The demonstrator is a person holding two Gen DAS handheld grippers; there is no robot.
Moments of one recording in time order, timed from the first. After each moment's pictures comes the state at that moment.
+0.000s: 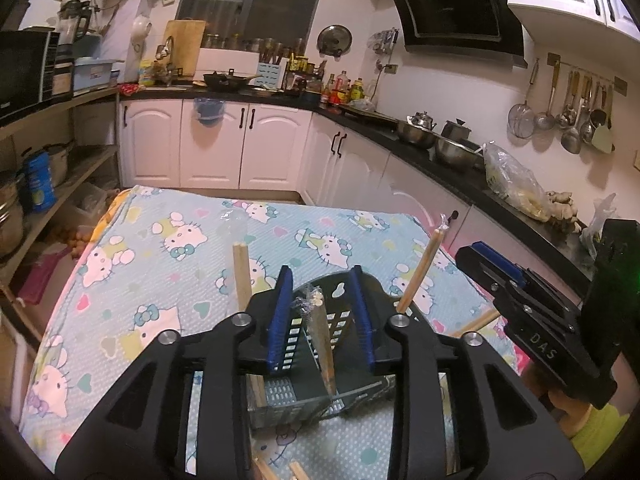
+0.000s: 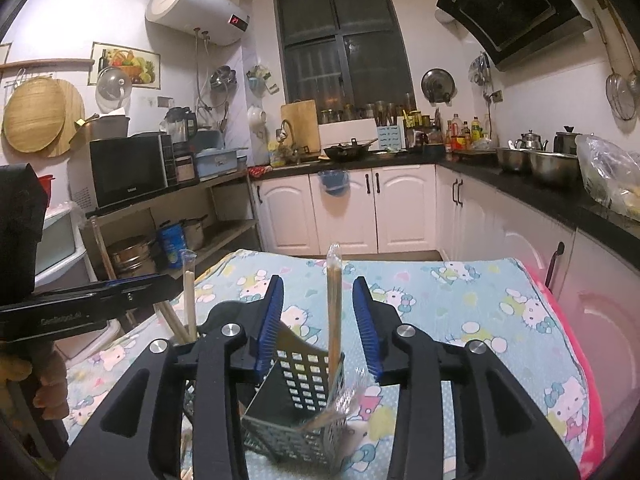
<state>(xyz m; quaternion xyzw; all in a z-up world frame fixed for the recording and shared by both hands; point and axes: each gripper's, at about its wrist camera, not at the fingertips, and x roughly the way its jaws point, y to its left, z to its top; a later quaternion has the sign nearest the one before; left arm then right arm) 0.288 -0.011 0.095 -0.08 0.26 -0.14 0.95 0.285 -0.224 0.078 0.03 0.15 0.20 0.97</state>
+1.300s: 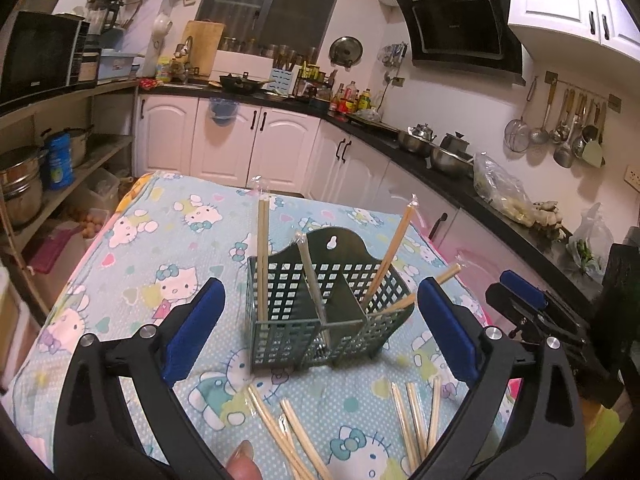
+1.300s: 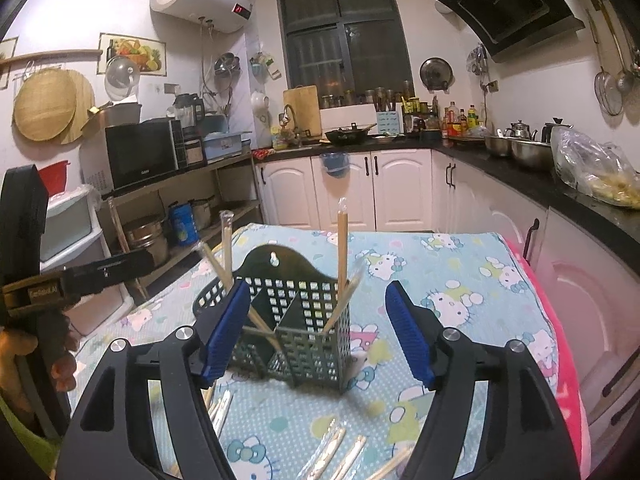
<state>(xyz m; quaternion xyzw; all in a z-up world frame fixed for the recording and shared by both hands) 0.209 0.004 0.097 -0.11 0.25 -0.13 0.95 0.194 -0.242 0.085 0.02 0.19 0.19 0.96</state>
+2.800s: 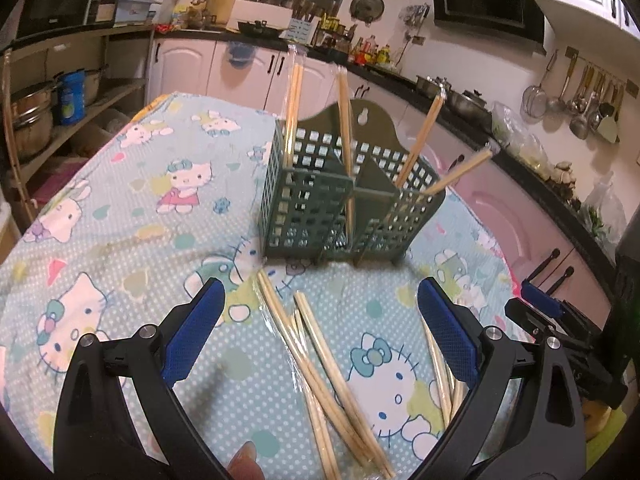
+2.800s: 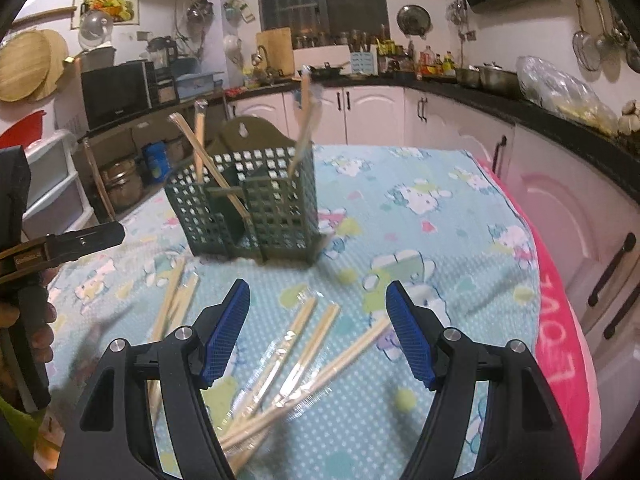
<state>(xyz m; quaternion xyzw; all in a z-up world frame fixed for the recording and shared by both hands) 0.177 0.006 0.012 -0.12 0.33 -0.12 0.93 0.149 -0.263 -0.001 0.00 0.30 0.14 0.94</state>
